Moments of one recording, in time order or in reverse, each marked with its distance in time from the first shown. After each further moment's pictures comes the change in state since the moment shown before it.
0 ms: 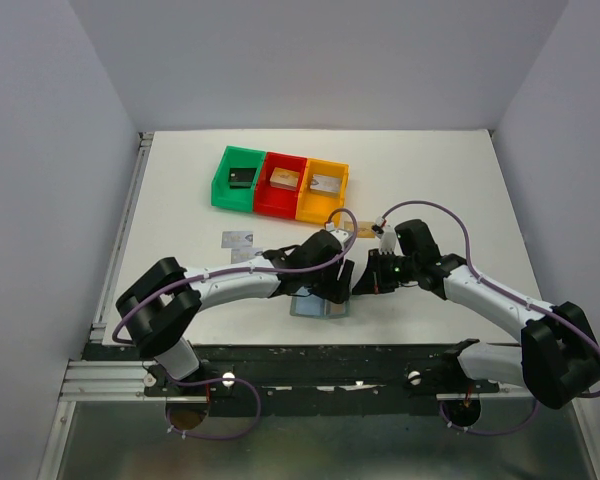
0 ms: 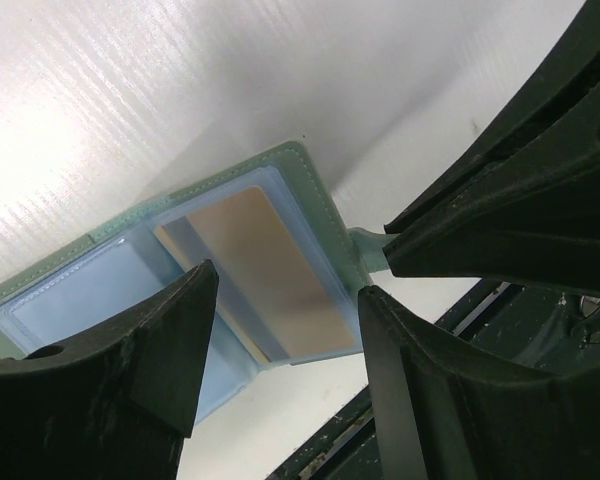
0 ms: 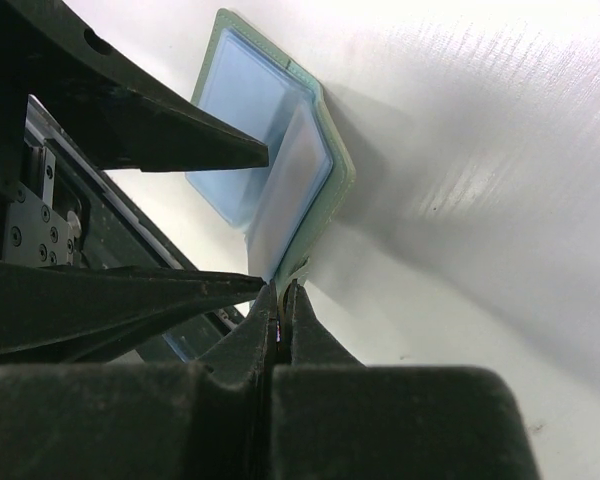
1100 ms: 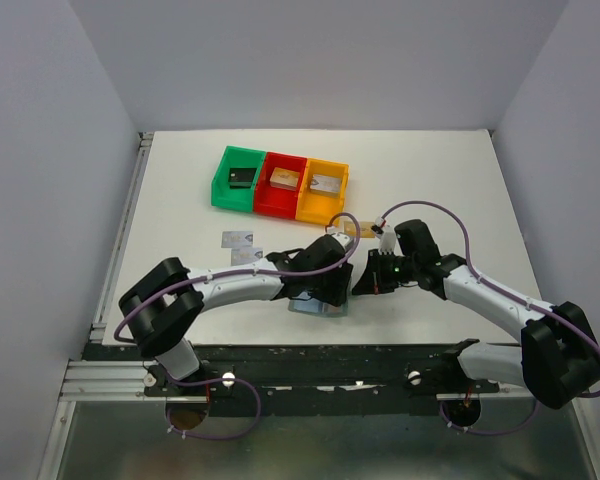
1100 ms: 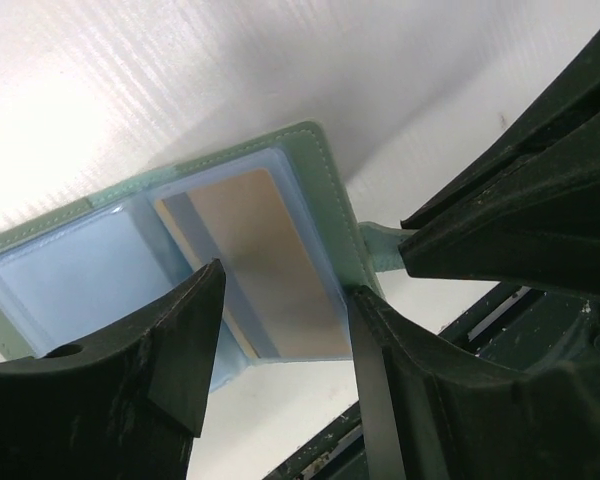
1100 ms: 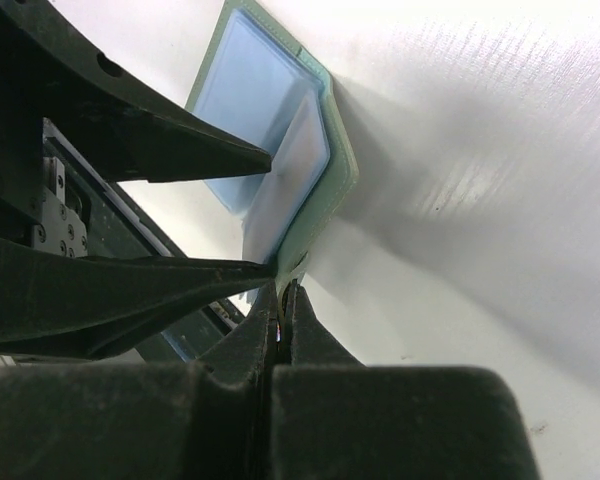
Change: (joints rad) left arm -0.024 0.022 0.012 -0.036 -0.065 -0.016; right arm 0.000 0.000 0.000 0.000 -0.002 0.000
